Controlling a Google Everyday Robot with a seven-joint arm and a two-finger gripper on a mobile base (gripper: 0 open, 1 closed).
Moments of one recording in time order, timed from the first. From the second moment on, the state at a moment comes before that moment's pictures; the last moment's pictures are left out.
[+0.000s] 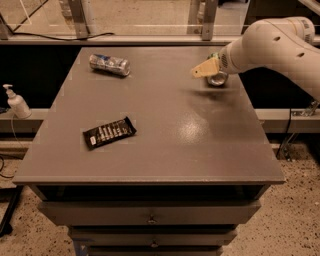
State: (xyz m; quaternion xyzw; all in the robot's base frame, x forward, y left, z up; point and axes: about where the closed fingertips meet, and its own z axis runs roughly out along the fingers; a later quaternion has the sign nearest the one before) arm 0.748 -0.200 0.869 -0.17 0.89 0.02 0.43
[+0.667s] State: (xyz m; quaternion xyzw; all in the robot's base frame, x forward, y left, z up) arm 0.764 -0.189 0.839 -0.16 0.90 0.04 0.41
